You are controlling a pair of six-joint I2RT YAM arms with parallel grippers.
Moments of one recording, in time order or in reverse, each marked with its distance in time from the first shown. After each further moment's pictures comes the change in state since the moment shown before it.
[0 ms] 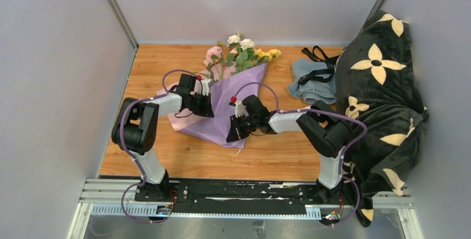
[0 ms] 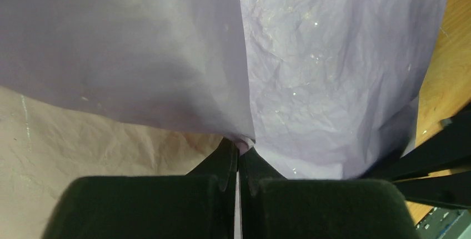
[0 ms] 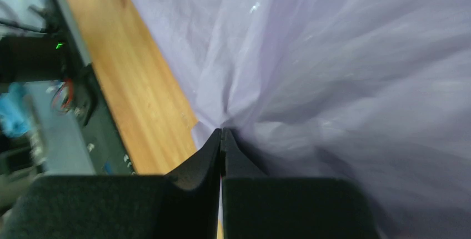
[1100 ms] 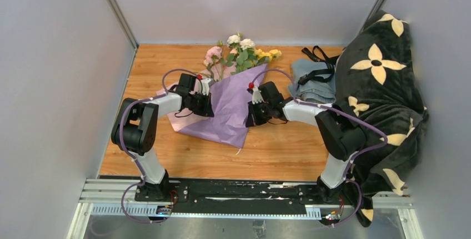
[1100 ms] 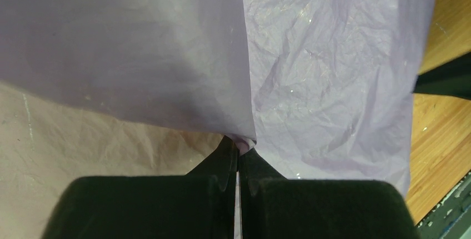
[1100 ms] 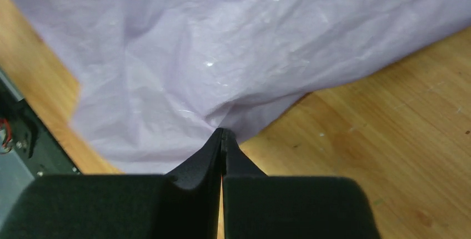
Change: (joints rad) left arm 0.000 -0.004 0.007 -0.008 0.007 0.019; right arm -0.174 -0.115 0.055 -0.325 0.142 -0.138
